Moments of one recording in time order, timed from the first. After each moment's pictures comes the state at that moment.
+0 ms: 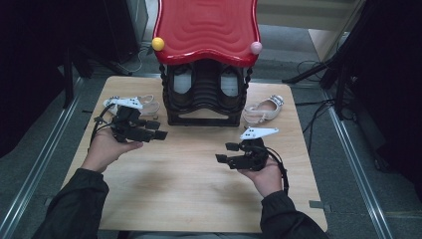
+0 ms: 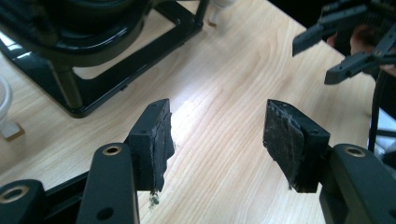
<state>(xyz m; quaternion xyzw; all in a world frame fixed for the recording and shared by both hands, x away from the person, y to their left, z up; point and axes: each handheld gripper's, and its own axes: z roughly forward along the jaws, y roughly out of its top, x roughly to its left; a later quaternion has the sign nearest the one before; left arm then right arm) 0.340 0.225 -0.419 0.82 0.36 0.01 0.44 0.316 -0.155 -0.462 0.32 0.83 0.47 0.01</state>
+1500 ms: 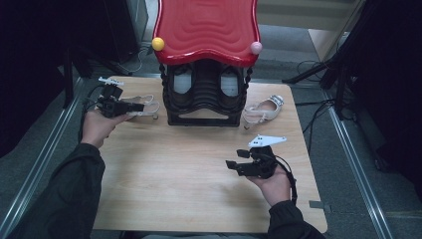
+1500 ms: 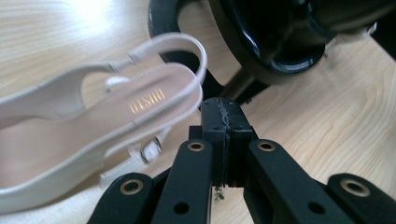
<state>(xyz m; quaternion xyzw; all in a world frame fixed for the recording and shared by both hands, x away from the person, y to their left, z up) 0.426 0.292 -0.439 0.77 0.49 0.05 0.41 0.300 -0.178 -0.473 0.36 0.83 0.43 0.05</state>
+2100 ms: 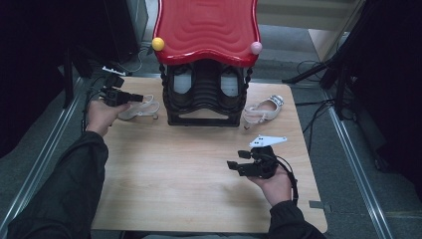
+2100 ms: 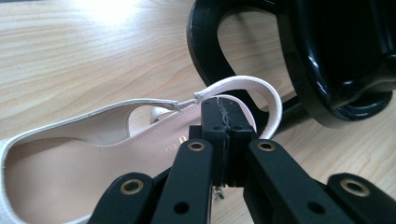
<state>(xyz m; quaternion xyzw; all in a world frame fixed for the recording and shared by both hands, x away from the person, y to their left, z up) 0.467 0.299 -0.450 0.75 0.53 0.06 0.40 0.301 -0.181 -0.474 0.36 0.83 0.42 0.04</state>
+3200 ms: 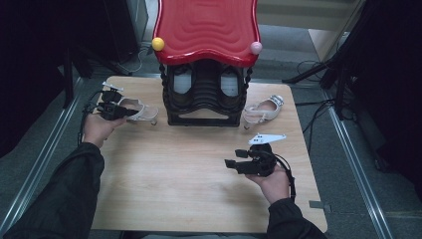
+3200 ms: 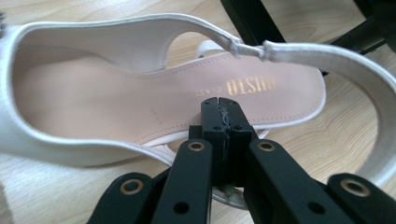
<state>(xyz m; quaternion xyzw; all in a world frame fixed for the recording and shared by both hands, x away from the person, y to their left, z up) 0.445 0.314 -0.486 0.76 0.55 0.04 0.35 0.308 -0.178 -0.476 0.37 0.82 0.44 0.01</state>
